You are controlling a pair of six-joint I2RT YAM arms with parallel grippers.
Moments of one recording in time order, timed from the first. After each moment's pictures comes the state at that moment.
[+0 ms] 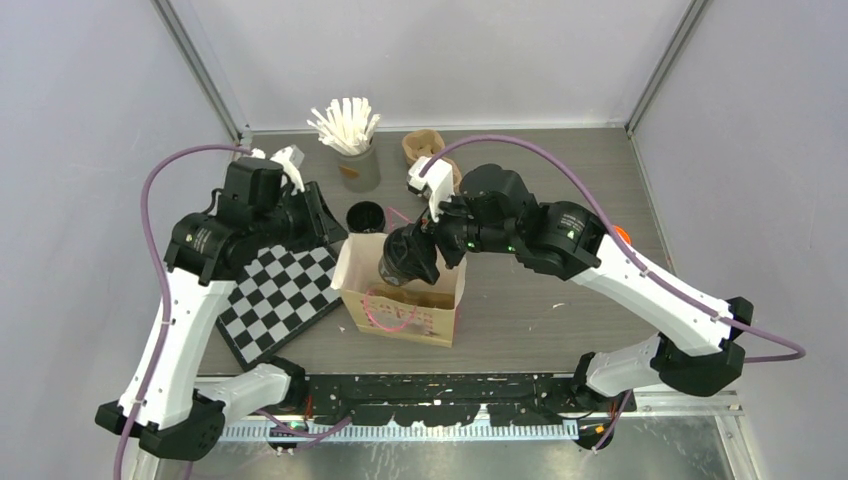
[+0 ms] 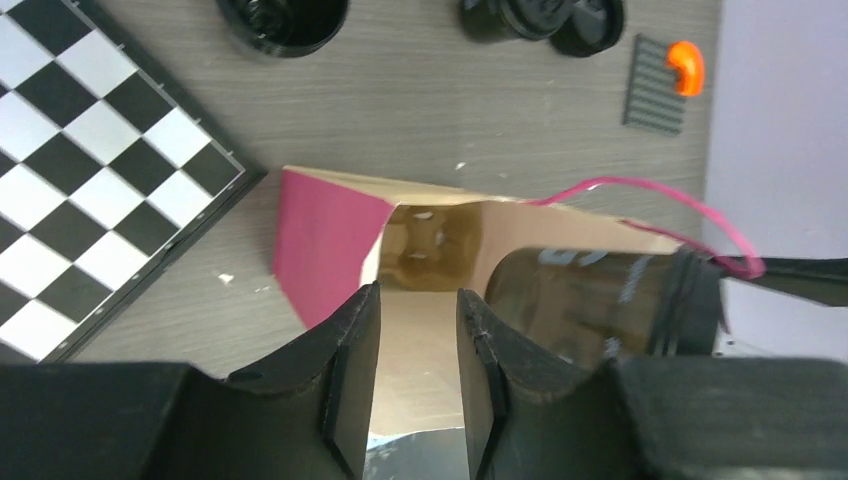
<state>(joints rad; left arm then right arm) -0.40 1.07 1.57 -1.18 0.15 -0.60 1.06 1.35 1.66 -0.79 -0.09 0.14</state>
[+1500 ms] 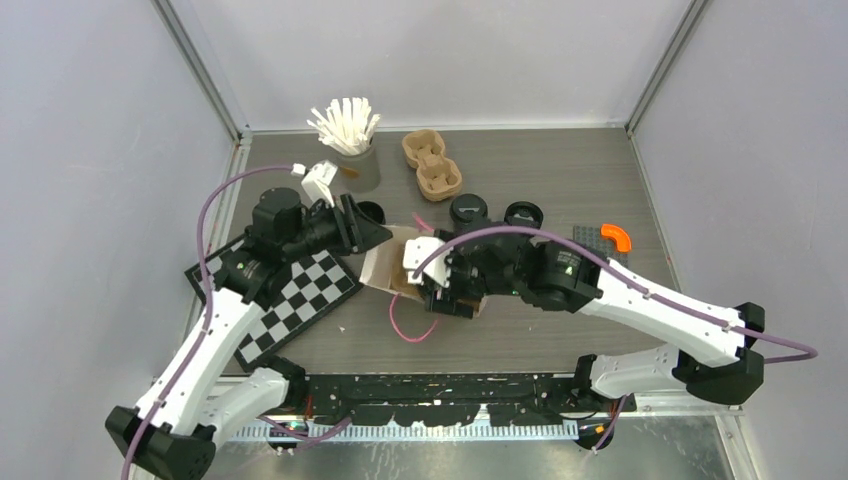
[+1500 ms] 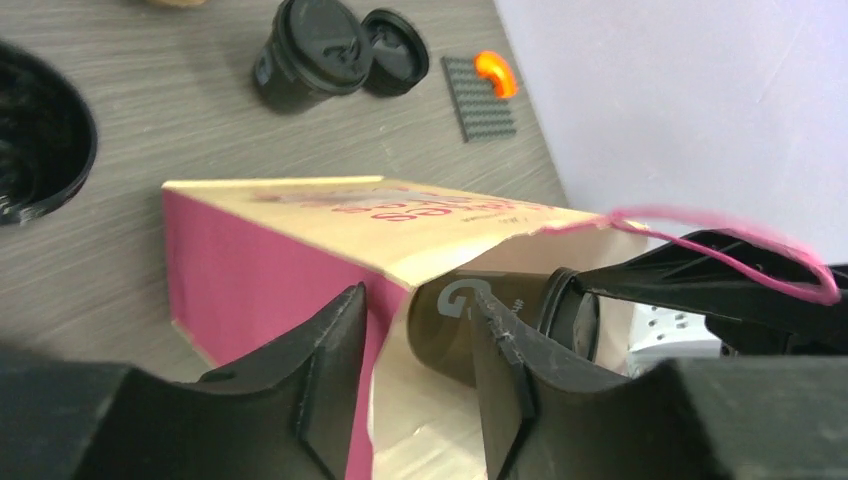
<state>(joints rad) -0.40 0.94 0.98 -0.35 0.47 -0.64 1.14 1.22 1.42 -0.85 0.05 -0.41</state>
